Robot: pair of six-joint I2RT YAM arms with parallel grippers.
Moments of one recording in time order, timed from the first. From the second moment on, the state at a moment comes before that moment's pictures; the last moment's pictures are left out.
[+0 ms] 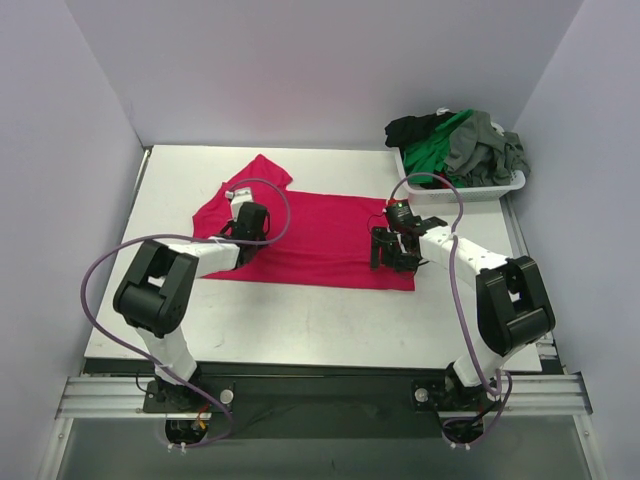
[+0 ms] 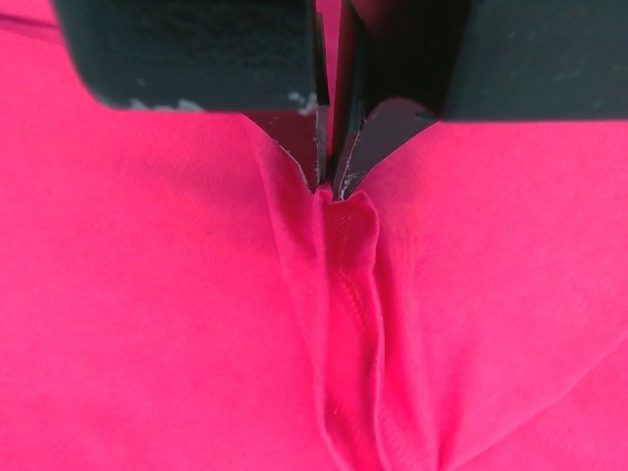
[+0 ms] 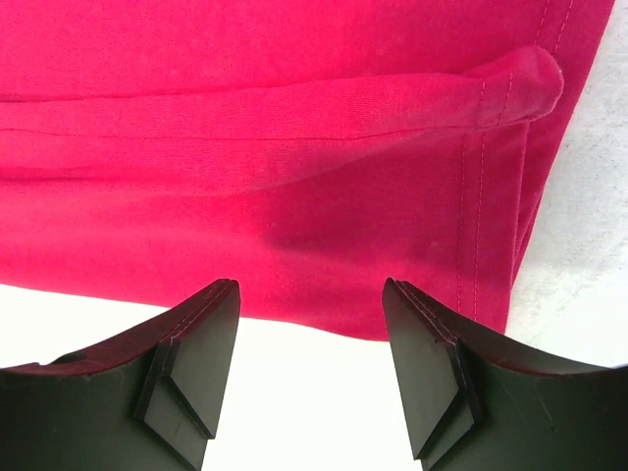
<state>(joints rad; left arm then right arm) -0.42 1.77 0.91 0.12 -0.42 -0.55 0.39 1.62 0.99 -0.52 0.03 0.41</state>
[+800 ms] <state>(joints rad) -0.48 1.90 1.10 0.07 -0.44 -0.51 0.39 1.65 1.02 -0.53 0.03 0.40</state>
